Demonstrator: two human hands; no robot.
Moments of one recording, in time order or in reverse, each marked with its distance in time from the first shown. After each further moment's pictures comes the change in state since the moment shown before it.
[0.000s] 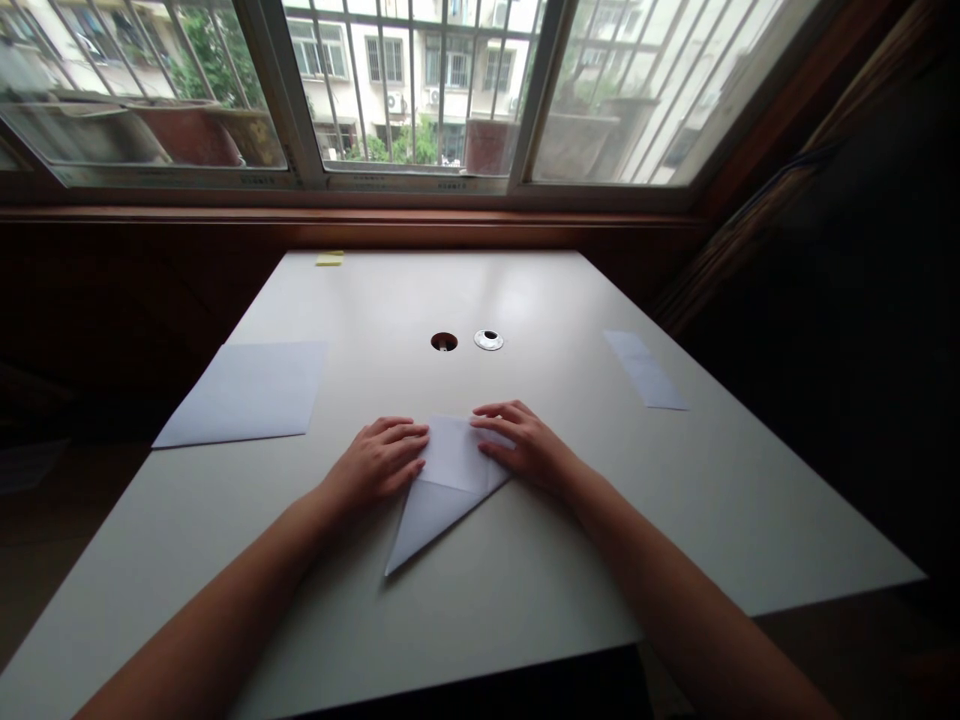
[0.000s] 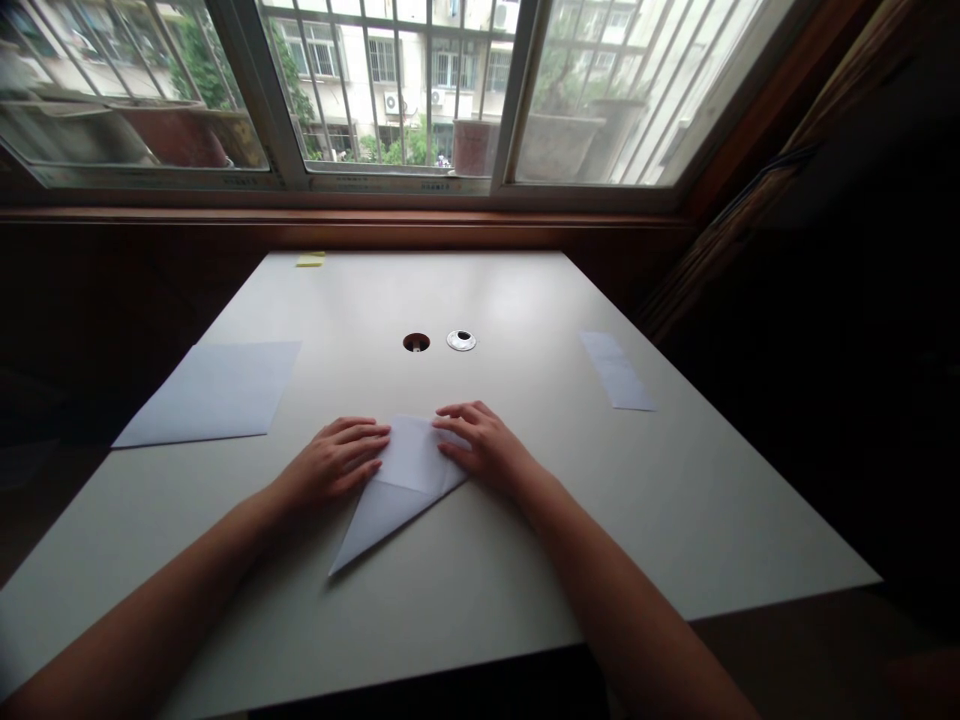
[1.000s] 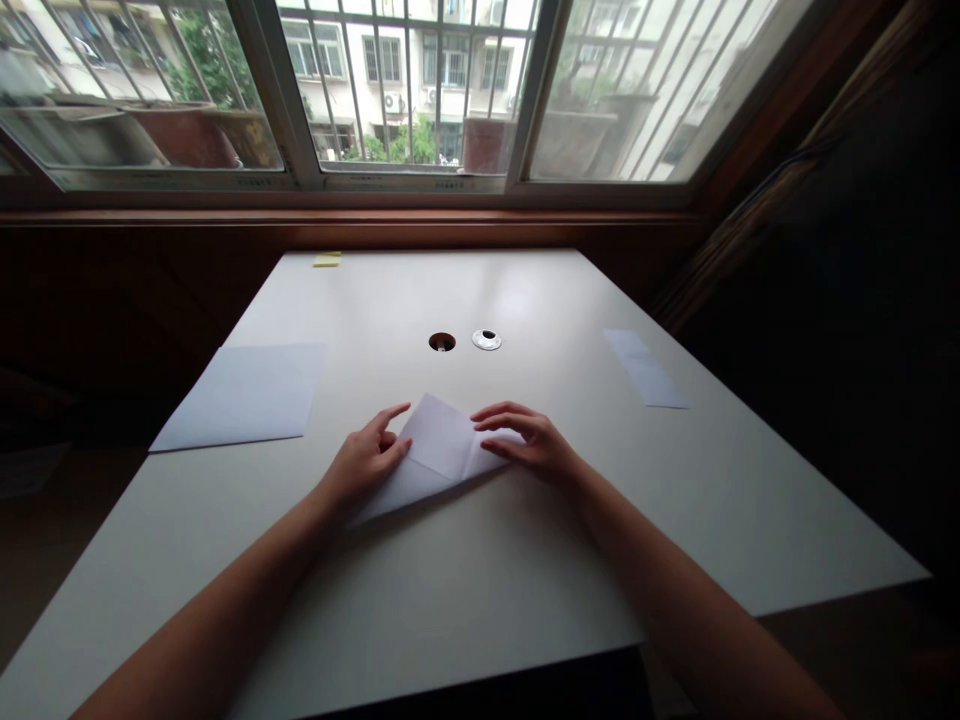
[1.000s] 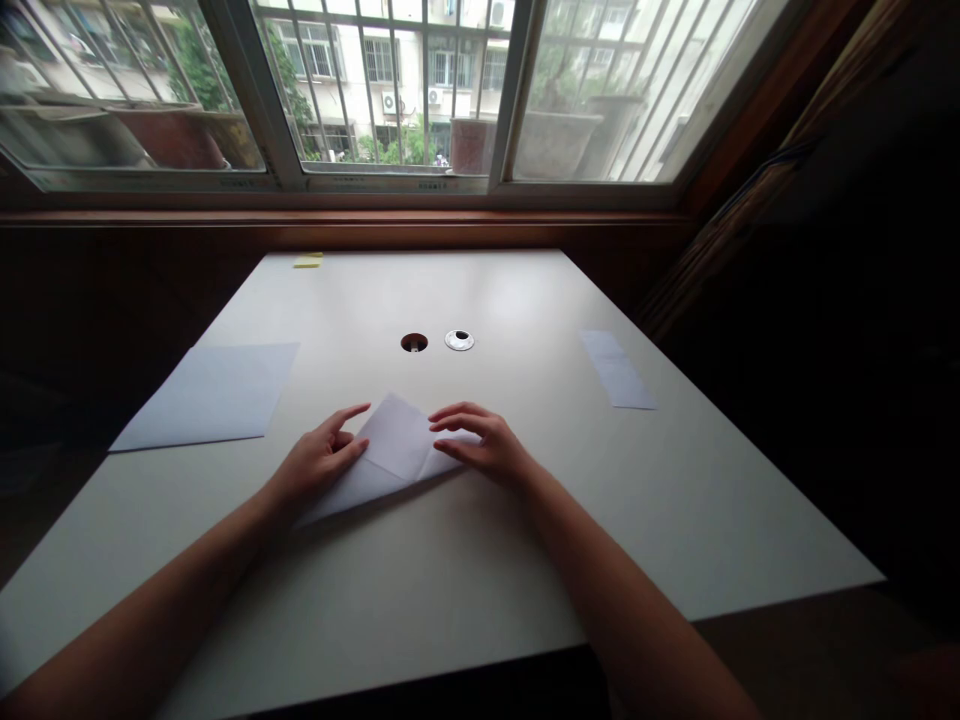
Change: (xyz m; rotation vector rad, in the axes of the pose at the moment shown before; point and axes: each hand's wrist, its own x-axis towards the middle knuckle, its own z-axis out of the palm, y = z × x) left_hand 0.009 0.016 -0.013 -0.576 0.051 -0.635; right_hand 0.003 -0.009 -0.012 0.579 0.091 0.097
